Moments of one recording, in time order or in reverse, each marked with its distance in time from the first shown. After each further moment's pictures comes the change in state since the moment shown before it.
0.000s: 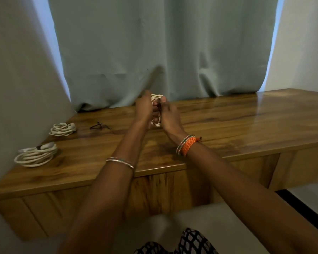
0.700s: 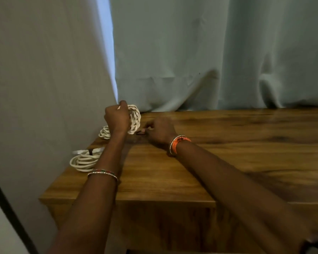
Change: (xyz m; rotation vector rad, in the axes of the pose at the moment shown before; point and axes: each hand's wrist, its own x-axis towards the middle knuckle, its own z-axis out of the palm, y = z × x) left_hand 0.057 0.017 -0.193 0.421 0.797 0.284; right_hand 0.053 0.060 0.160 -0.907 -0.474 -0.271
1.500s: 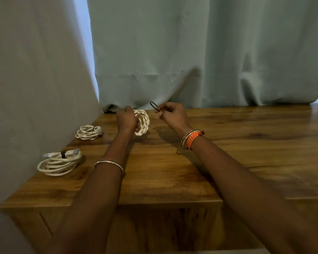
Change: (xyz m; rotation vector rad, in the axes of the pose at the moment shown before) left_hand -0.012 -0.021 0.081 -0.135 -0.291 -0.235; right_hand -0.005 0.062 -0.058 0.581 0.310 0.151
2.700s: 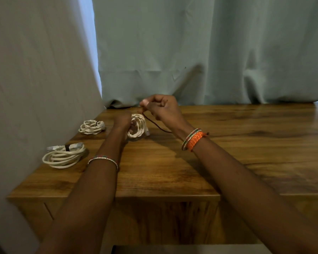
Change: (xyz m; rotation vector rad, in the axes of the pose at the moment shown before) left_hand 0.013 -0.025 -0.023 -0.066 -0.198 -0.138; right_hand -0.044 -0.054 -0.001 0.359 -0.287 -0.135
